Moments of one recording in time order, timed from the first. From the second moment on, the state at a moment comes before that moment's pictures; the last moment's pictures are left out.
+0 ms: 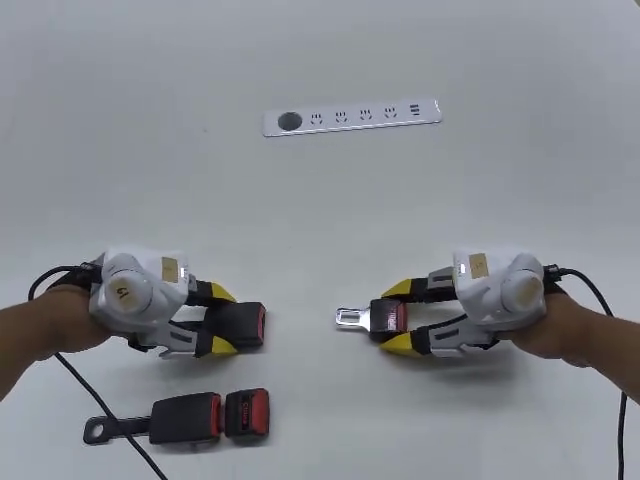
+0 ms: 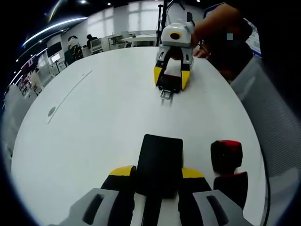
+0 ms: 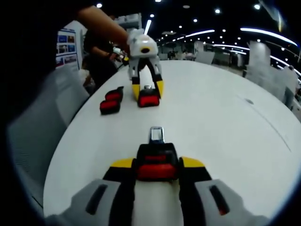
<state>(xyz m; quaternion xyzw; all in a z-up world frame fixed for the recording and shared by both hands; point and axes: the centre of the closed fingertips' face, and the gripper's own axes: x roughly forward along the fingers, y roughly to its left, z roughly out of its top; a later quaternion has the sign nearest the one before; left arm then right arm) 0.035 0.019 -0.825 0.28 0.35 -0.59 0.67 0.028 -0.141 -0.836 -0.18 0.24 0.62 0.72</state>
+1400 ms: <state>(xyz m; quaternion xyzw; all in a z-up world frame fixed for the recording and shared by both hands) 0.047 0.027 -0.841 0.30 0.35 -0.60 0.66 0.031 -0.050 -0.835 -0.17 0.24 0.64 0.71</state>
